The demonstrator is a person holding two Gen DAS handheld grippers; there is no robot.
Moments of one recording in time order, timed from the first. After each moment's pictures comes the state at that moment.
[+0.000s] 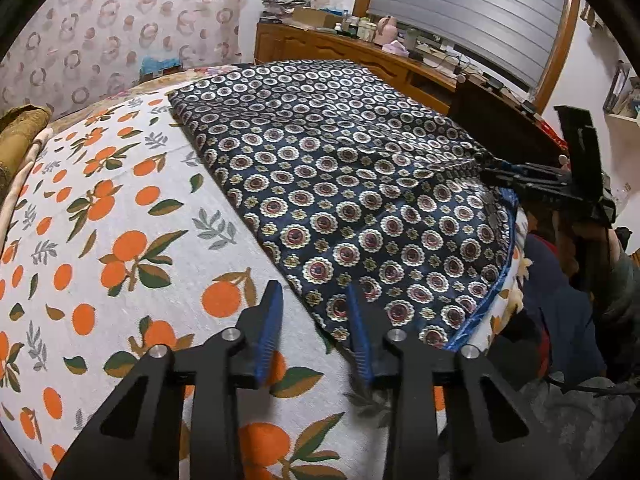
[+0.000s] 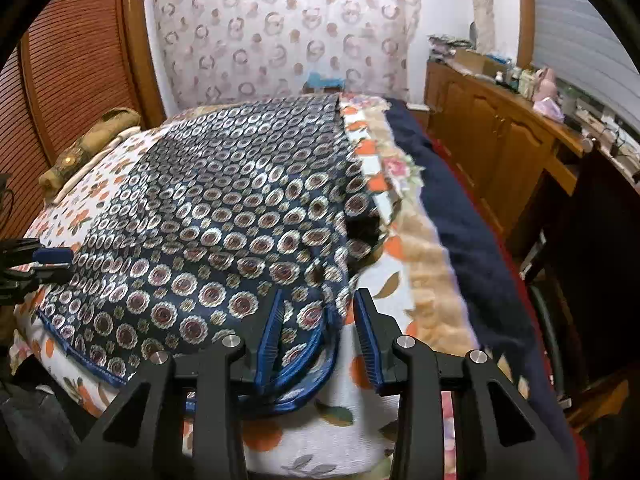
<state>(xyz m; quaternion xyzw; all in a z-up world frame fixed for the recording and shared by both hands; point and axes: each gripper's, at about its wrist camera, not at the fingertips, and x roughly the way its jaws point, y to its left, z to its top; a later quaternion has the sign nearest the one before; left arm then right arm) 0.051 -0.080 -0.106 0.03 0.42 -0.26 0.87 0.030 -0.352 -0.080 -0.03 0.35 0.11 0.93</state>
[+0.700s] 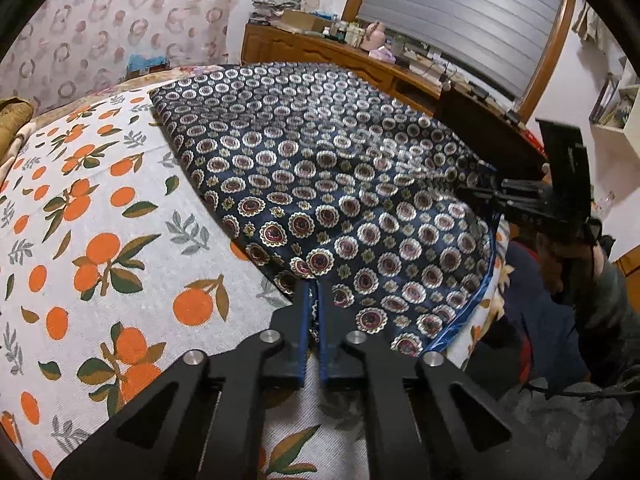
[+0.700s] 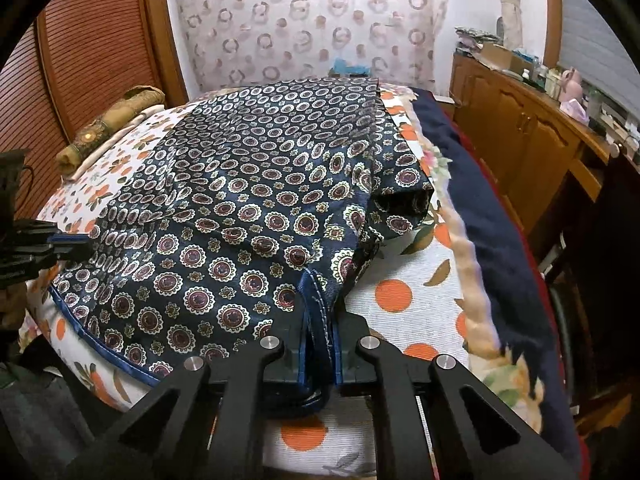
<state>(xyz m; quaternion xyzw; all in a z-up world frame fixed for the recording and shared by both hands) 0.054 -0.086 -0.106 0.00 0.41 -0.29 0.86 0.029 -0.340 -0.086 -0.04 0.36 0.15 0.92</state>
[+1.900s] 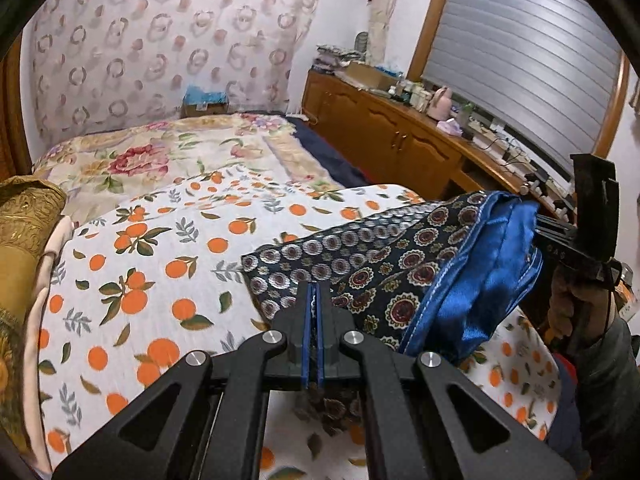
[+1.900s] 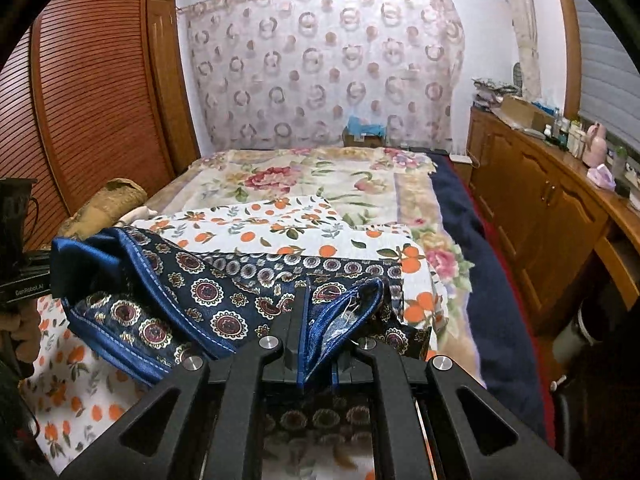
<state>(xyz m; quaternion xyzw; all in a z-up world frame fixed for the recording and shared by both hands) 0.231 -0.047 -0.049 -0.05 0.36 -0.20 0.91 0.166 -0.297 0.001 -0.03 0.27 0.18 0.94</state>
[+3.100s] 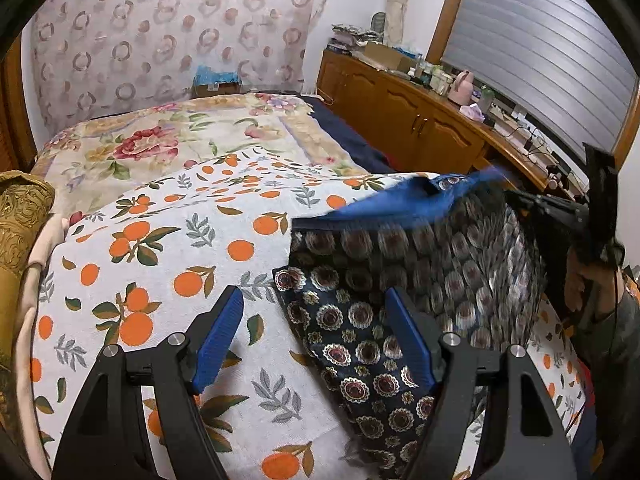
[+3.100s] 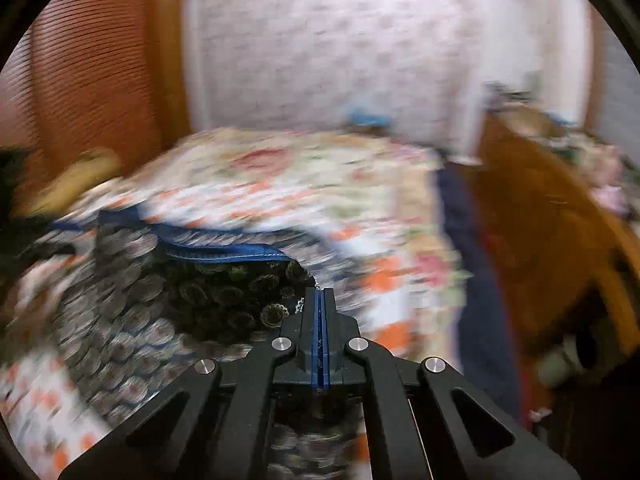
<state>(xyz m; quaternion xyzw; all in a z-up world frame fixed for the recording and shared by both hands) 0.277 -0.044 -0.073 -0.04 0.40 -0.17 0.90 0.202 -0.302 -0.011 -0.08 0.29 0.14 0.94</state>
